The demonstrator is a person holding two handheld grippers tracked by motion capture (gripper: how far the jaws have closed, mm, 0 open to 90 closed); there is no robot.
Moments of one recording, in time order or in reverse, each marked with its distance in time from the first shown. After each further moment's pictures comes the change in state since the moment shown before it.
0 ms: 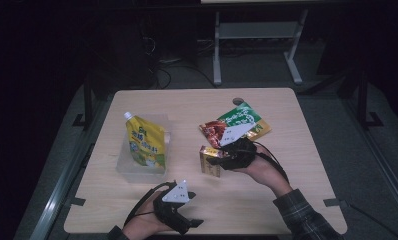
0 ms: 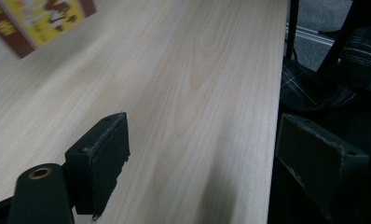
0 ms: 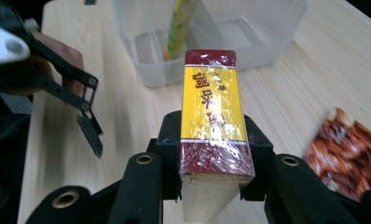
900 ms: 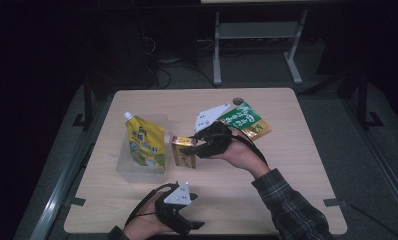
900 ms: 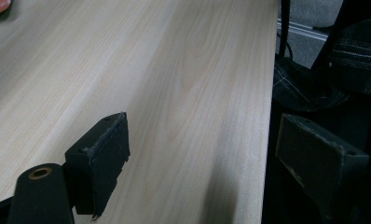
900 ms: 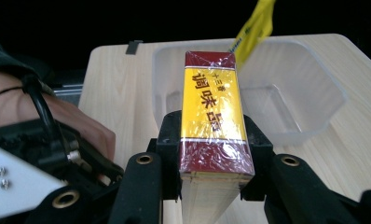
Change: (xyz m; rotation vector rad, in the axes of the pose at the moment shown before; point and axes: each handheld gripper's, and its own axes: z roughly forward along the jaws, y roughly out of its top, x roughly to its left) left arm -0.003 0.002 0.002 0.010 -0.012 0.018; right arm 0.004 0.073 0.018 -0.076 0.132 -0.114
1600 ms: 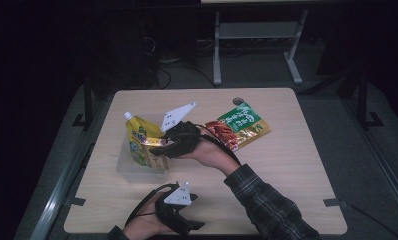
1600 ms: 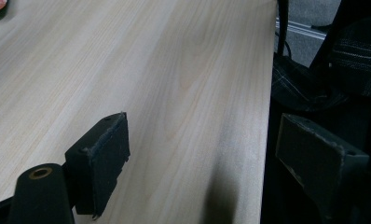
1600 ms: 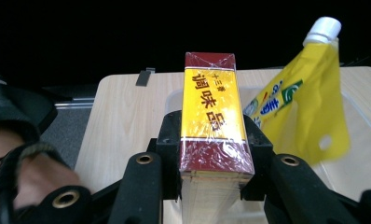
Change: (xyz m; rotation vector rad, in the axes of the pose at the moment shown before) left arm -0.001 0.000 0.002 -0.015 -0.011 -0.007; right arm 0.010 0.044 0.057 -0.045 0.049 -0.021
